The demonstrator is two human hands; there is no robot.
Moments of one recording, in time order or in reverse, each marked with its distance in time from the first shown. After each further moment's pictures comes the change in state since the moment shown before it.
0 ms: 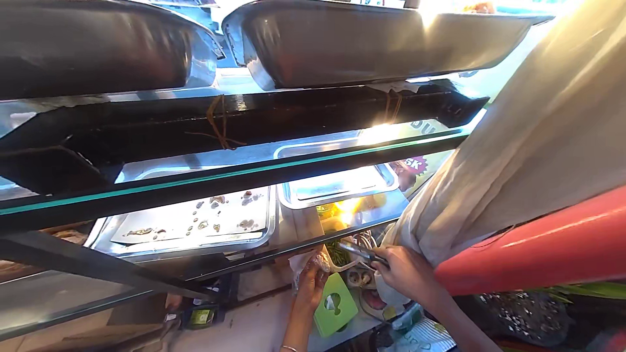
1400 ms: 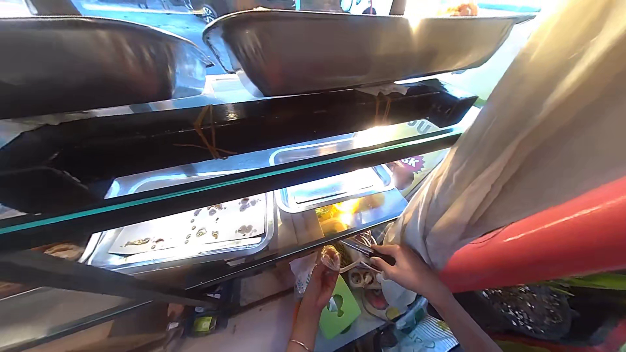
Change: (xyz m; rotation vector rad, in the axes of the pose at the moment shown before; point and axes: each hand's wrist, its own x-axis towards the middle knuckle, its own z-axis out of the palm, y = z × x) left_hand -0.002 -0.004 0.010 -0.253 -0.249 -0.204; right_hand 0.016 0.032 0.025 0.412 0.085 -0.084
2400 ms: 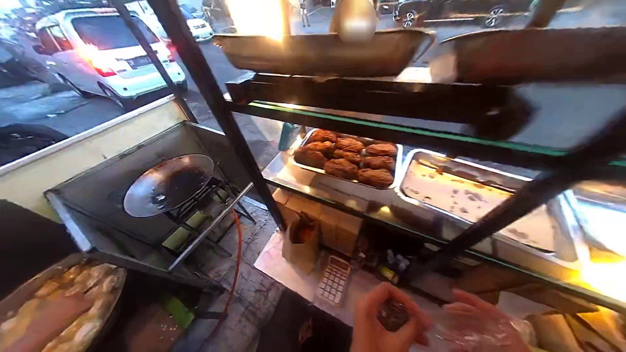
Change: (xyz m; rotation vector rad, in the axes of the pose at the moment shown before) left_hand -0.386 0.205 -0.001 0.958 0.039 1.095; right_hand -0.105 -0.312 0.176 0.904 -0.188 -0.682
